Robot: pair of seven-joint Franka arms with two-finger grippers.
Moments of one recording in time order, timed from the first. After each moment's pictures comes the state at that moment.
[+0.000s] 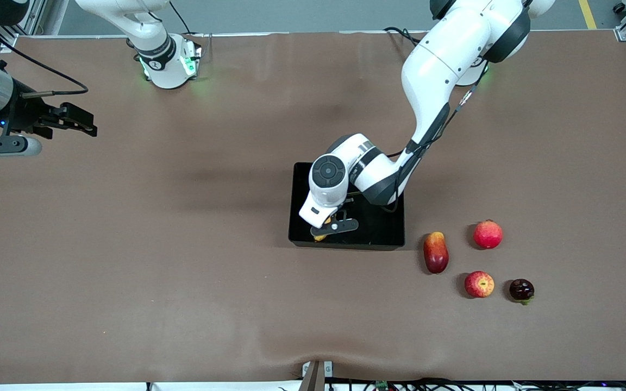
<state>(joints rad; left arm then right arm) -0.54 0.91 -0.27 -1.30 0.22 2.14 -0.99 0.04 -0.01 0.03 -1.61 0.05 1.43 0.05</state>
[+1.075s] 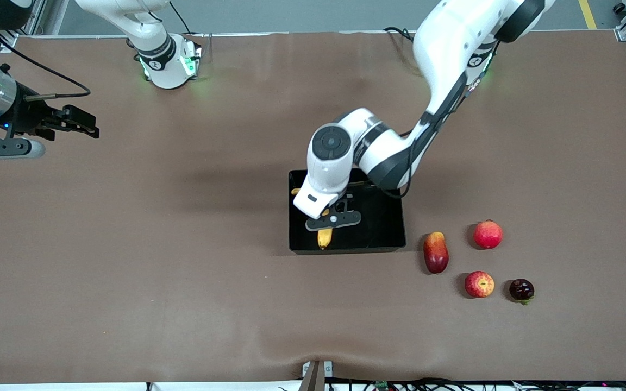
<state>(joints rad) -0.54 0.73 -0.27 -1.27 0.23 2.07 -0.98 0.05 0.00 0.03 -1.61 0.05 1.44 0.05</state>
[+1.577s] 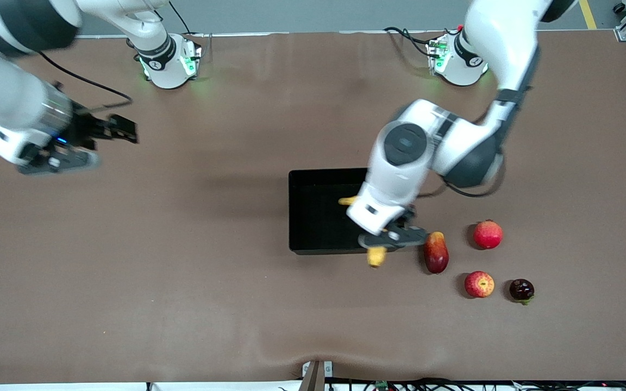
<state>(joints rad) -0.33 0.62 -0.26 -1.28 0.24 1.91 -0.64 0.18 0.11 0.03 -1.60 0.10 1.51 0.07</state>
